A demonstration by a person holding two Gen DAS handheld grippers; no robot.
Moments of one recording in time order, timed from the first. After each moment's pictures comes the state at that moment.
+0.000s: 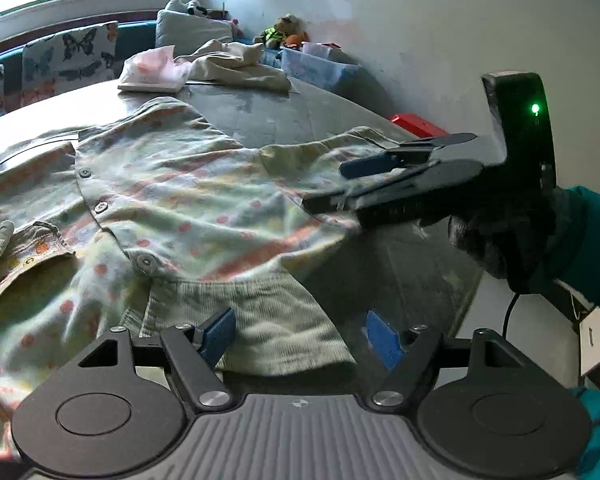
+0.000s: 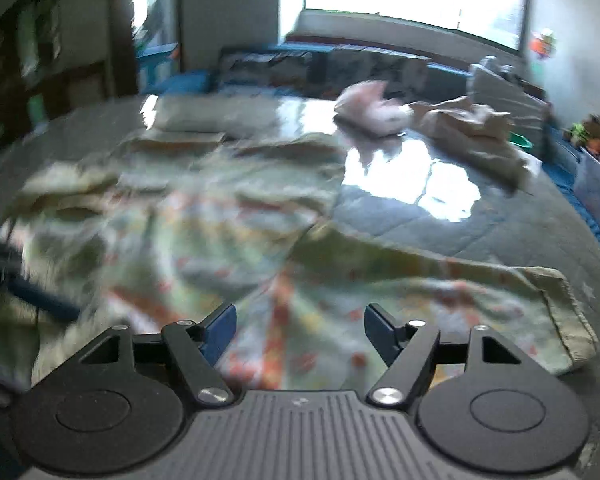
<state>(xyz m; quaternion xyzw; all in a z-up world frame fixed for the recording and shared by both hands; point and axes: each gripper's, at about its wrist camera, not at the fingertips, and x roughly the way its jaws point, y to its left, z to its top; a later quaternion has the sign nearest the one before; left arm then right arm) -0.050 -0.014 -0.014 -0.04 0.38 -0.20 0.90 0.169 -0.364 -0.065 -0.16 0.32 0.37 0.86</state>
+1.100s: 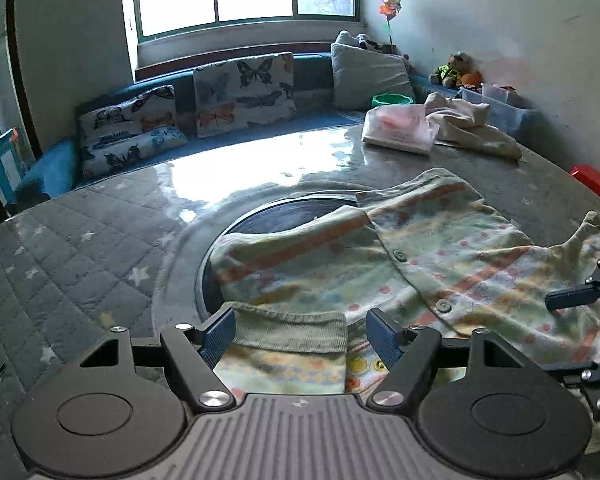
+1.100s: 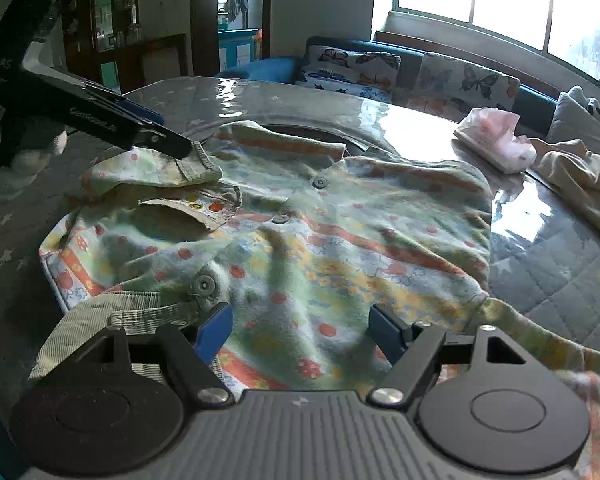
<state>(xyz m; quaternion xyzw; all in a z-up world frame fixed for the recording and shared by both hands) 0.009 0.146 0.016 -0.01 0.36 0.06 0.93 0.144 -0.267 -0.072 -0.20 0.31 0.48 0.80</state>
